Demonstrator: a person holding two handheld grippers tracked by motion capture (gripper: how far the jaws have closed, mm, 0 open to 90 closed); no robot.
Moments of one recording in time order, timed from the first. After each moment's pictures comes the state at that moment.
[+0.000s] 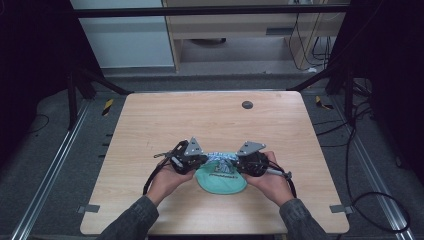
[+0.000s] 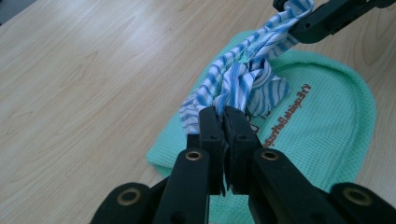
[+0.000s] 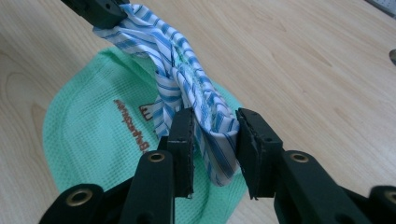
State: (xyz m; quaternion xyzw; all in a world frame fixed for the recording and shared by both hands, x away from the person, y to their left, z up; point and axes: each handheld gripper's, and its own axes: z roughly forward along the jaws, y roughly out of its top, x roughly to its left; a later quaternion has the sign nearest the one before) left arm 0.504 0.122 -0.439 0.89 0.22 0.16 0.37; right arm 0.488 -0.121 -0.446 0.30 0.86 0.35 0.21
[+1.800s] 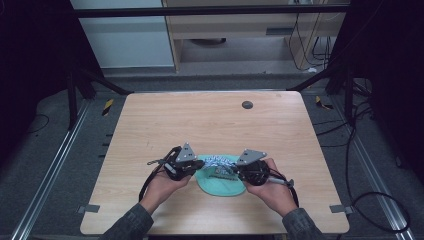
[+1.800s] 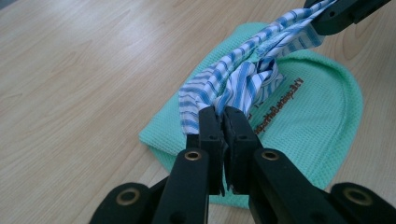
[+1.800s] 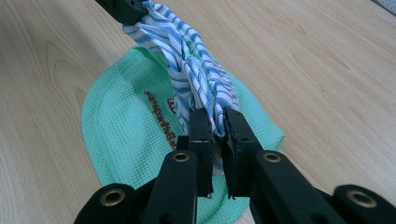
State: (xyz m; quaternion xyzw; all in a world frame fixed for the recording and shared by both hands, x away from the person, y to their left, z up) left arm 0.489 0.137 -0.446 0.88 0.23 0.15 0.39; right arm 0.462 -0.119 -0.441 0.28 0.87 0.36 0.21
